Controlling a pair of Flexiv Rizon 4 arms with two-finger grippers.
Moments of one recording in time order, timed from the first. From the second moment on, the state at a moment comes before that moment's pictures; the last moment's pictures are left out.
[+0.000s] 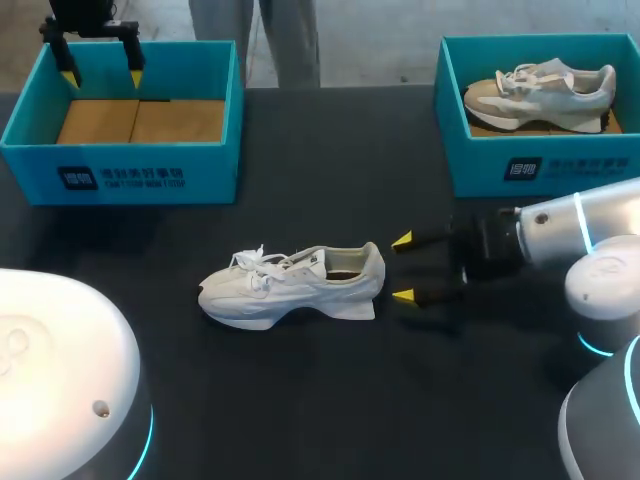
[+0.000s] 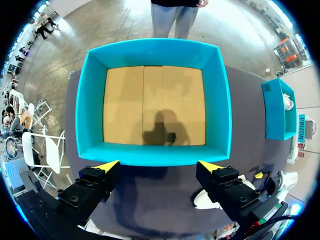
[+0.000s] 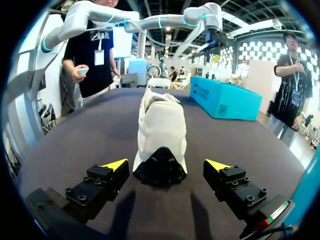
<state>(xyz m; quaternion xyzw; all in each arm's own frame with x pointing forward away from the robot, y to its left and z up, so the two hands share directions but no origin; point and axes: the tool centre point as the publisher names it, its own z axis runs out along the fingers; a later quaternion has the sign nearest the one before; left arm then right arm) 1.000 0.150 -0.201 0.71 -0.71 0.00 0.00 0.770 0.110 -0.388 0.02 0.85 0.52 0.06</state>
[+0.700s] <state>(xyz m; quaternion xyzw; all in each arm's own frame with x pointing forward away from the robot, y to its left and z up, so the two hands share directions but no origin) 1.000 0.149 -0.201 0.71 -0.71 0.00 0.00 0.773 0.154 -0.400 0.00 0.84 0.54 0.02</state>
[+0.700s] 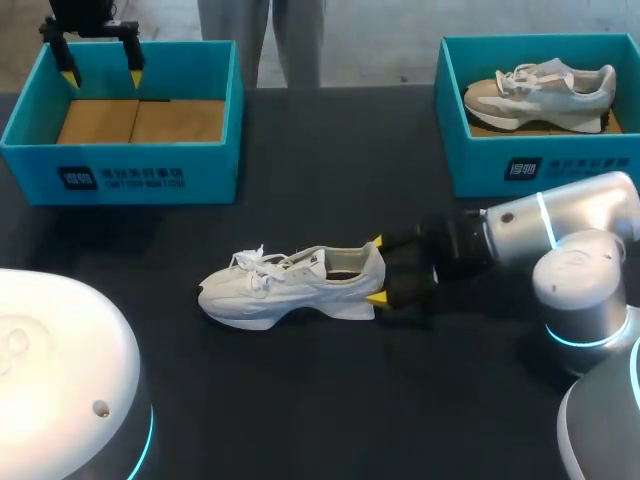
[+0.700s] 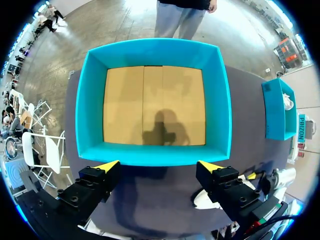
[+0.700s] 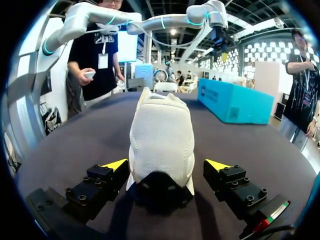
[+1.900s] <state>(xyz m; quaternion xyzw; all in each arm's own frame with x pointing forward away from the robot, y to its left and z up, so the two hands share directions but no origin) 1.000 0.149 -0.201 0.71 -0.71 0.00 0.00 0.776 0.174 -0.413 0.00 0.85 0.53 0.01</state>
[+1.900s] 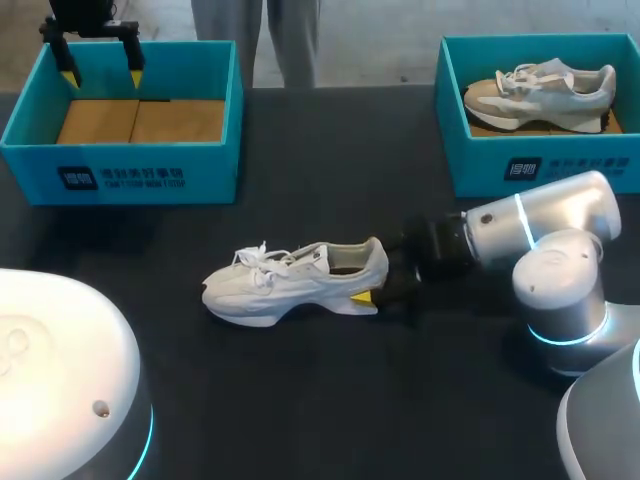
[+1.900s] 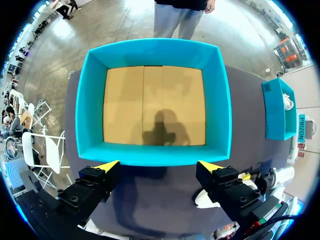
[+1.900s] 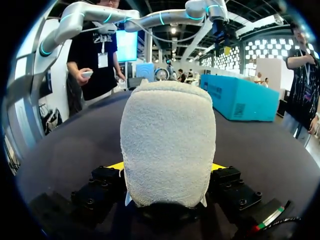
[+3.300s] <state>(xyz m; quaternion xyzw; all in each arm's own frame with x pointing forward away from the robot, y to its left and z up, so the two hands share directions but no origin) 1.000 0.149 -0.201 0.71 -0.71 0.00 0.00 0.772 0.145 -0.413 0.00 0.85 0.52 0.01</state>
